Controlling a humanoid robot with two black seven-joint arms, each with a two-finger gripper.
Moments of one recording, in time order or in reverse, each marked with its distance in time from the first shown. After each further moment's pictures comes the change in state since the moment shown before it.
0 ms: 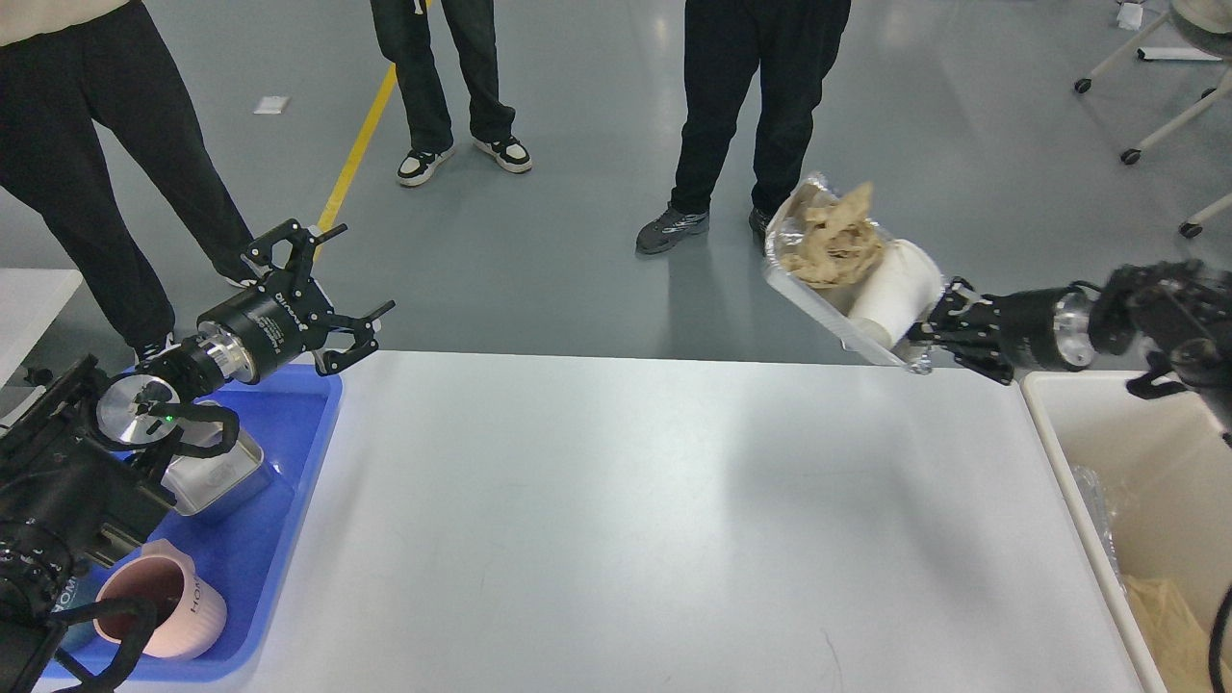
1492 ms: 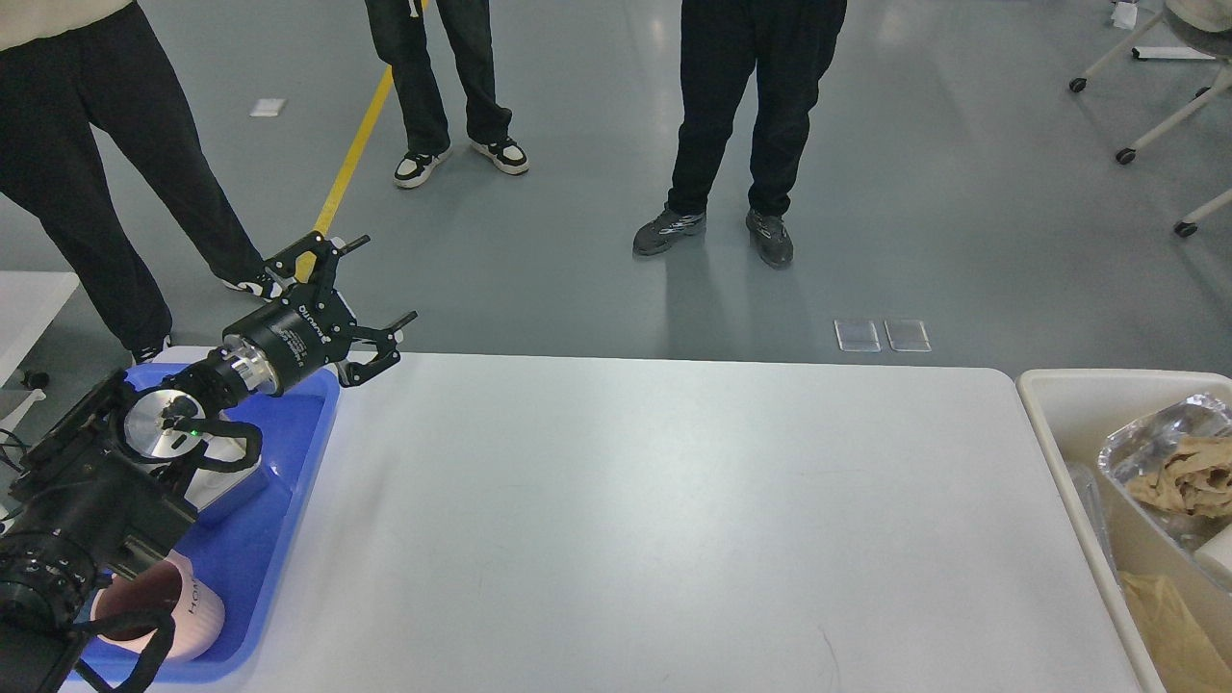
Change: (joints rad) left arm 0.020 -0.041 0.017 -0.001 0.004 -0.018 -0.033; right arm -0.577 -0.244 0.235 -0.139 0.009 -0.452 0.023
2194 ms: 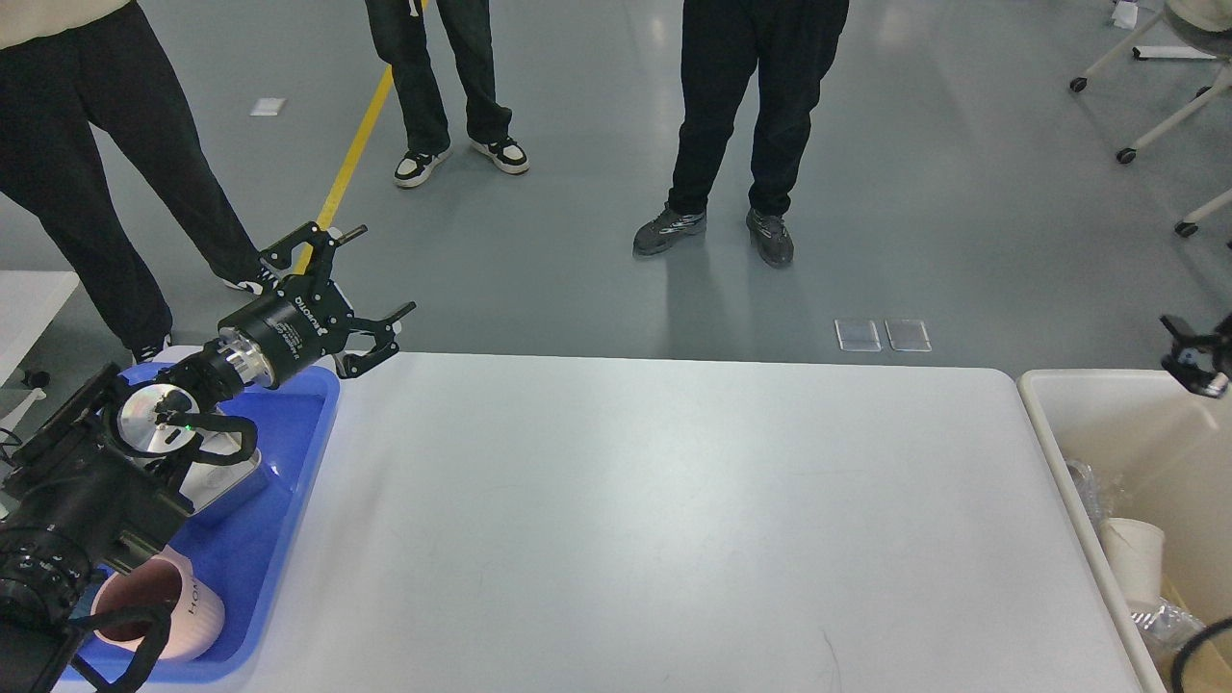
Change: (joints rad) left arm -0.007 0.013 -0.008 -0.006 -0.003 -0.026 0.000; right arm 0.341 0.097 0.222 0.040 0.624 0.155 0.016
